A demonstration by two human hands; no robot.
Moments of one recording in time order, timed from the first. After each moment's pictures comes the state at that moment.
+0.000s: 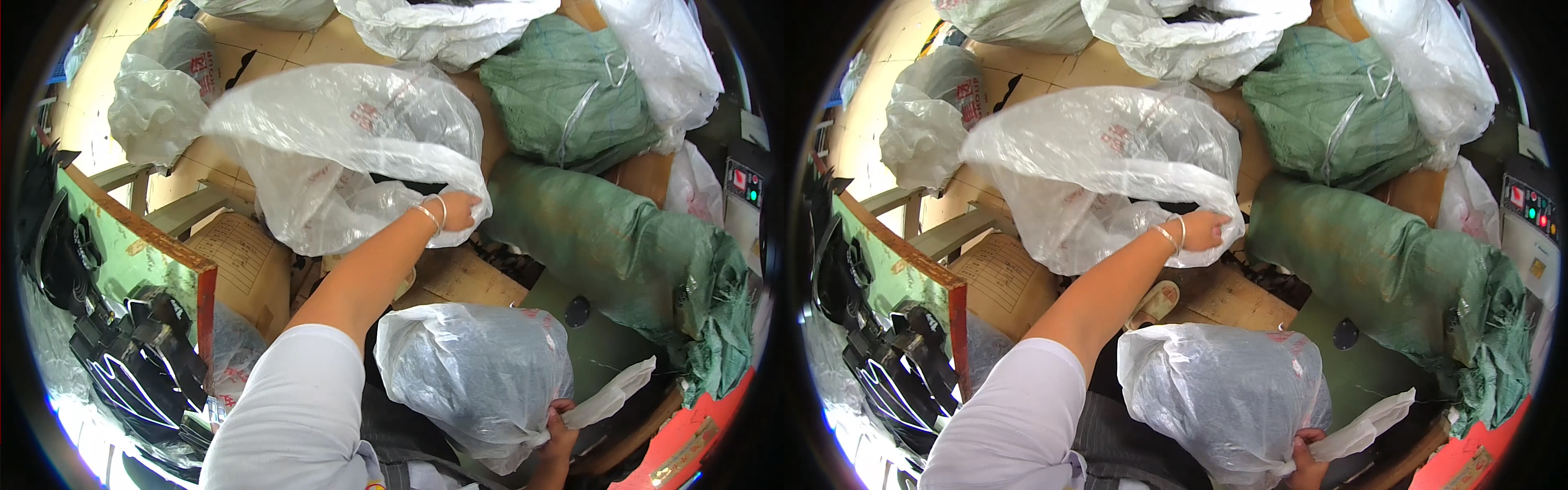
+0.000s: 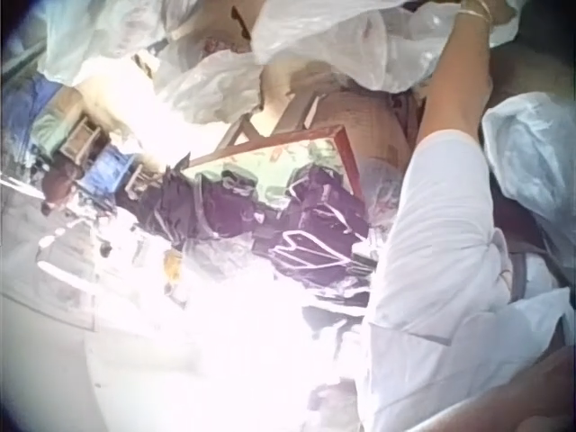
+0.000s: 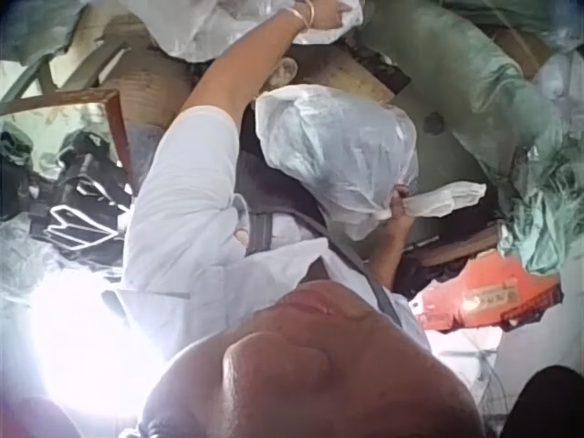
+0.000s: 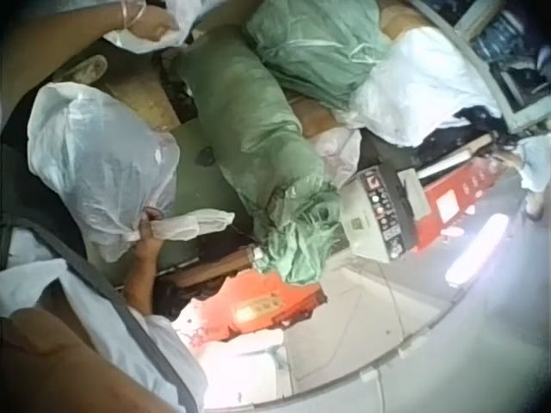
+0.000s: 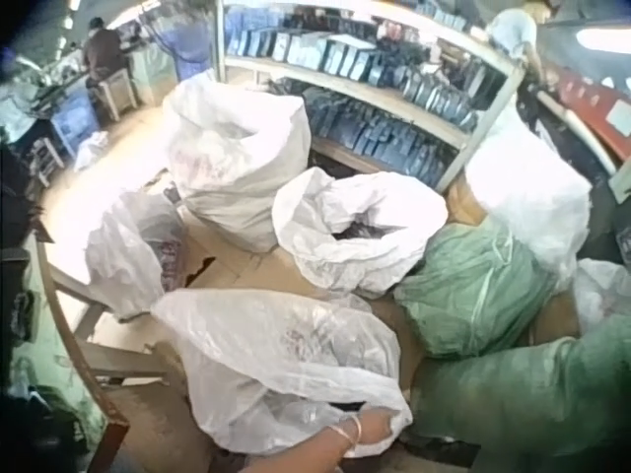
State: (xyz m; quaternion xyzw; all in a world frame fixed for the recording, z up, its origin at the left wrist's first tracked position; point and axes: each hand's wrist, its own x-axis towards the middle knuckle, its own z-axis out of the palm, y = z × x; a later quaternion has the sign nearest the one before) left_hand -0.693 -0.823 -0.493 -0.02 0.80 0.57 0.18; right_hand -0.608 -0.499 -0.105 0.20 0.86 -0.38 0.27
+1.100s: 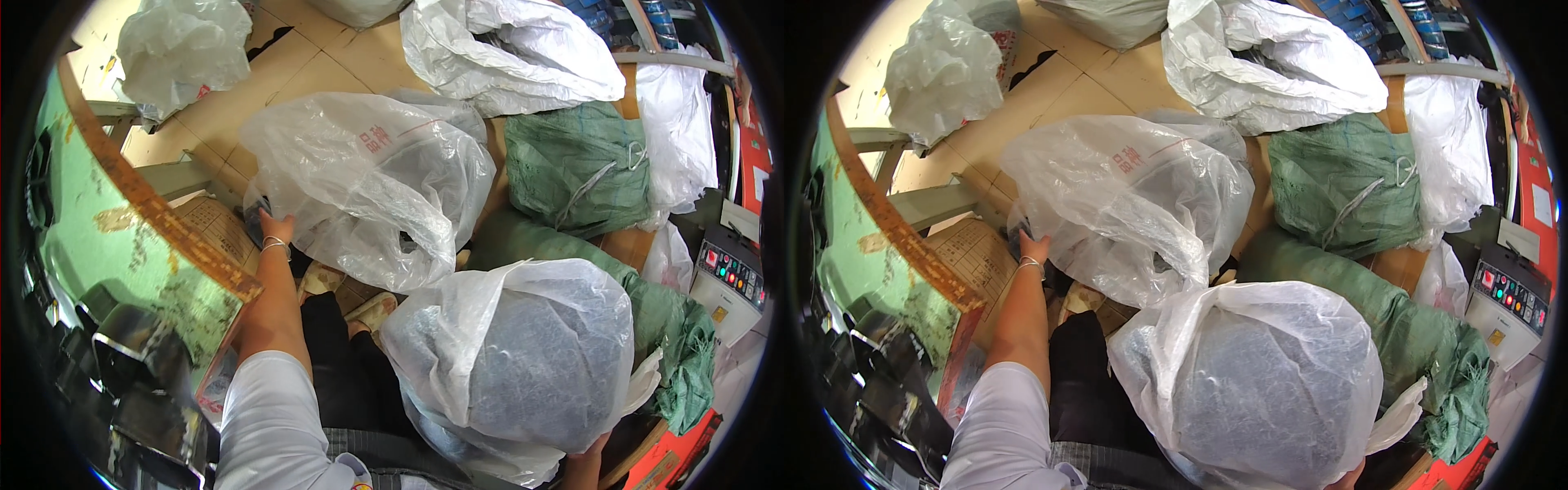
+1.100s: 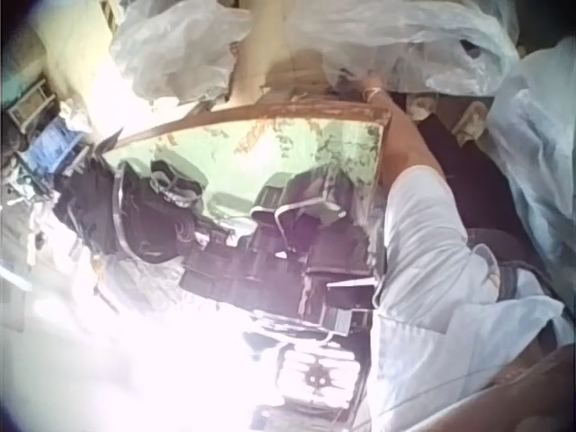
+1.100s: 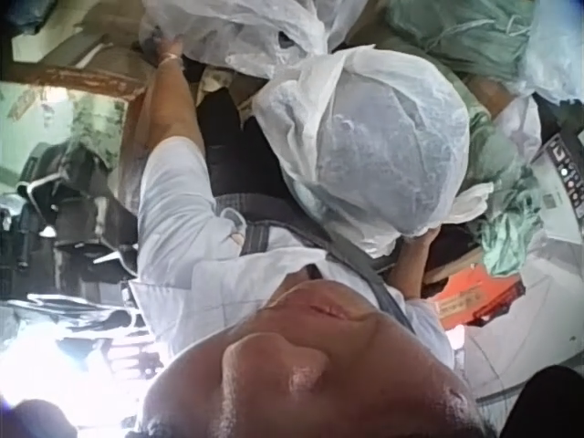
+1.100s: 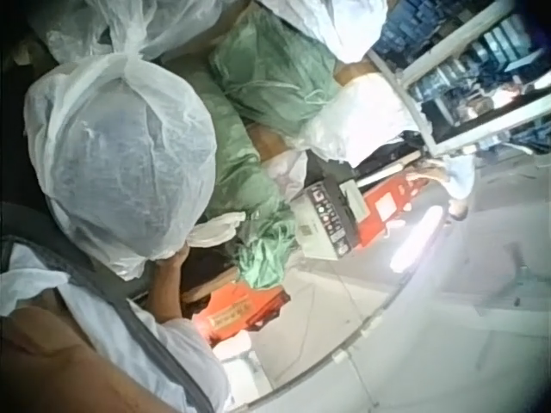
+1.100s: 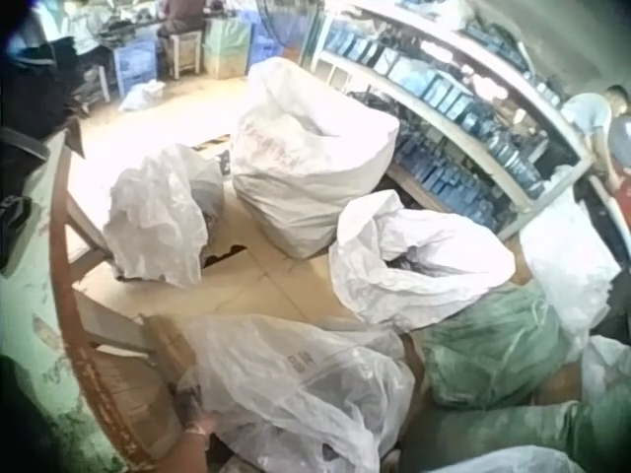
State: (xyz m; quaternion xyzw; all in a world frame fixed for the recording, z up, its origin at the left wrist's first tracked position) left_hand -0.362 -0.948 -0.708 -0.78 0.53 0.34 -0.03; right_hand -0.672 -0.540 -0.137 0.25 0.71 -0.57 0.34
